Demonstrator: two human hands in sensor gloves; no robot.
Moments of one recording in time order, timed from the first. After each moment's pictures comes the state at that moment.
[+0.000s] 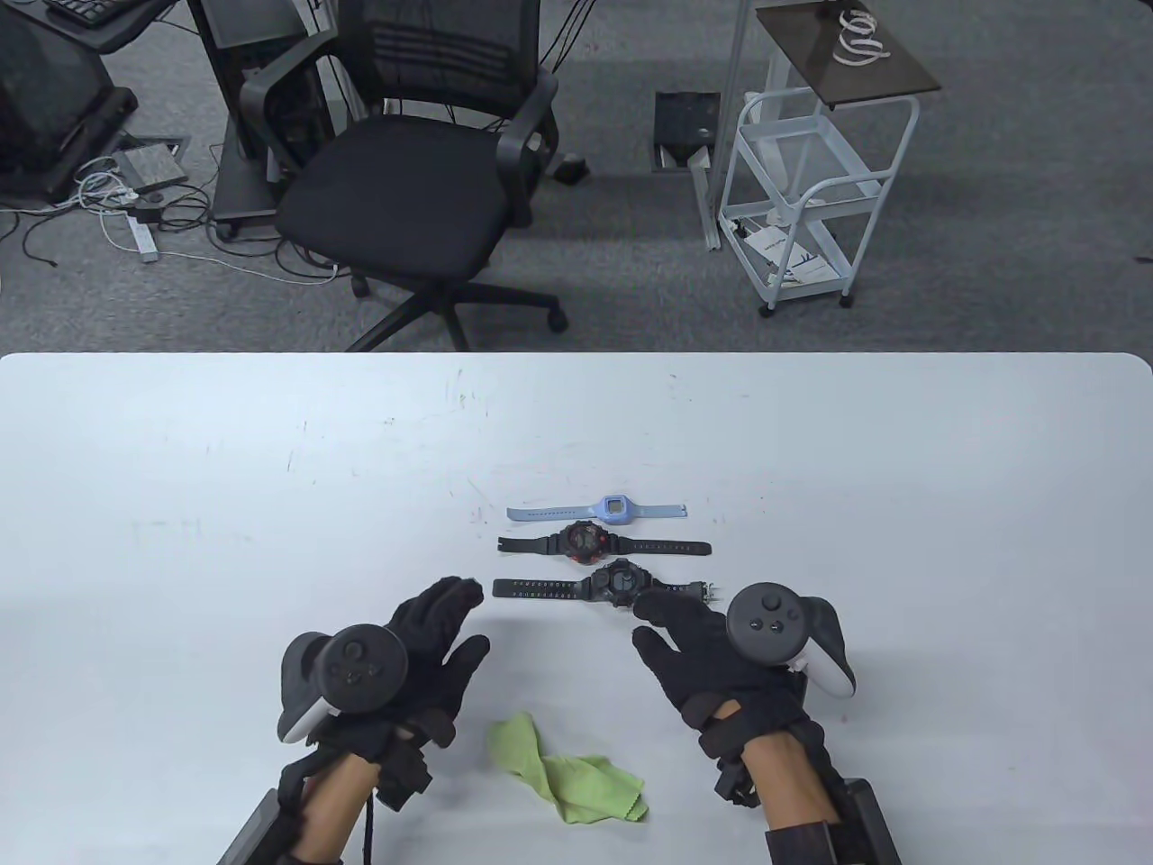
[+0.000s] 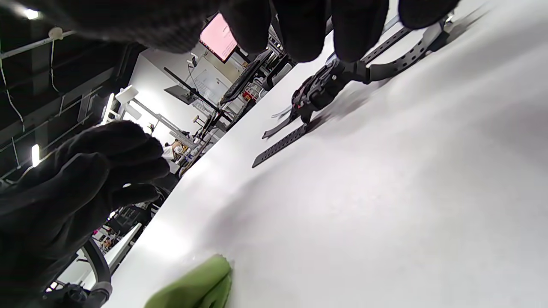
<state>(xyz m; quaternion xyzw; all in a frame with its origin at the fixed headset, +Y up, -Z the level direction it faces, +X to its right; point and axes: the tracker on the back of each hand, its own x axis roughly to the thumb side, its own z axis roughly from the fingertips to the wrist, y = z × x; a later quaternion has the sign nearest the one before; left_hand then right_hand) -0.213 -0.705 -0.268 0.01 -0.20 0.30 0.93 0.146 -0.726 -0.289 0.18 0.18 0.89 0.38</state>
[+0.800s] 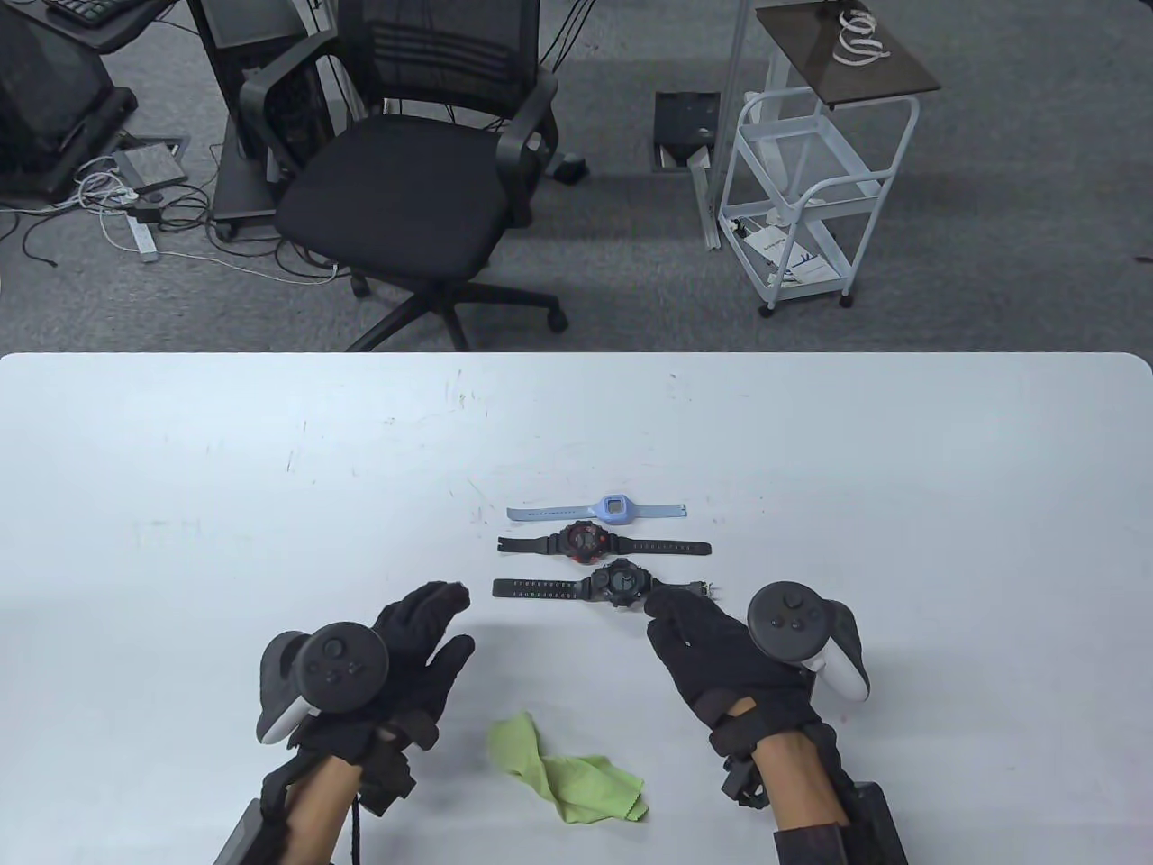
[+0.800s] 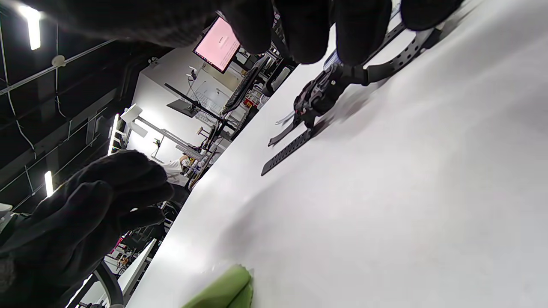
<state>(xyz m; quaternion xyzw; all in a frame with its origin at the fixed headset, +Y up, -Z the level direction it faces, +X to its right) -0.224 -0.701 -0.267 -0.01 -0.20 0.29 0.94 0.155 -0.728 -0.288 0.18 0.19 0.87 0.42</state>
